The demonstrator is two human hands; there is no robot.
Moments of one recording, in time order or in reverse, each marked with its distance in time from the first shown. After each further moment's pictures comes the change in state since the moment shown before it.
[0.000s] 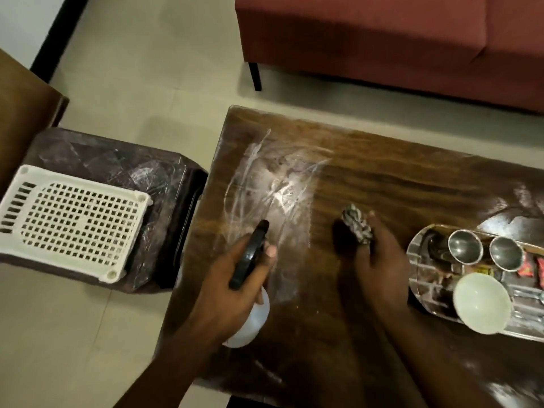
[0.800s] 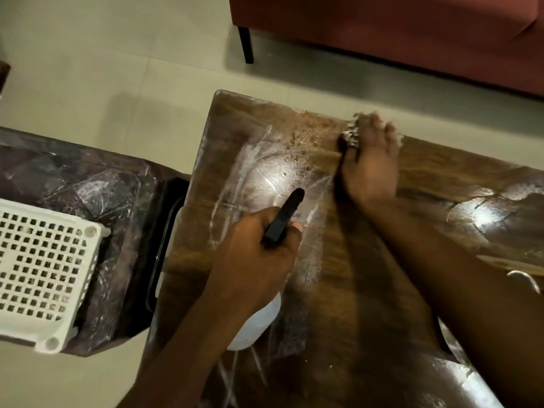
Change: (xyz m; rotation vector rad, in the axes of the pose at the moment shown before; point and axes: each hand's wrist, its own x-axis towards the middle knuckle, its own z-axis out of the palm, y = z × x) left_hand 0.135 0.002 0.013 0.107 -0.052 -0.206; right_hand 0.211 -0.047 0.092 -0.438 -0.084 -0.005
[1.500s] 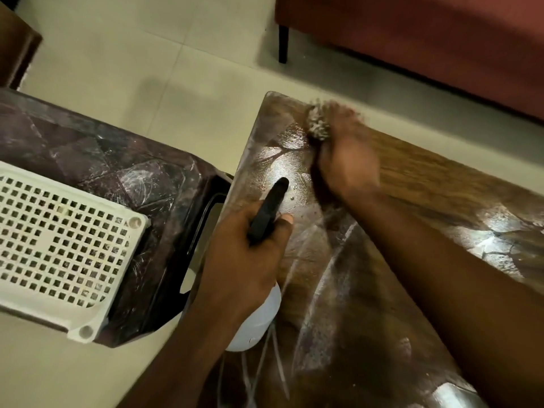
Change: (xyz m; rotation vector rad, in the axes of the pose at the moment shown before) left_hand 0.003 -0.030 -0.054 -0.224 0.224 -0.067; right_hand 0.020 -0.099 0.038 -0.067 -0.074 -0.318
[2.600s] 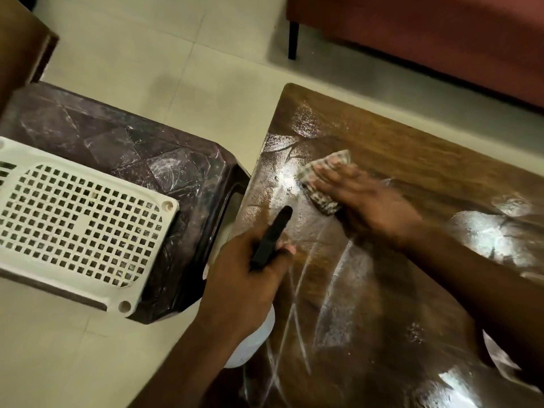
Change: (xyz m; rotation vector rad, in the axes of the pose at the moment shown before) left_hand -0.042 -0.031 -0.036 0.018 -0.107 -0.051; right_hand -0.087 0.046 -0.008 -0.151 -0.354 -0.601
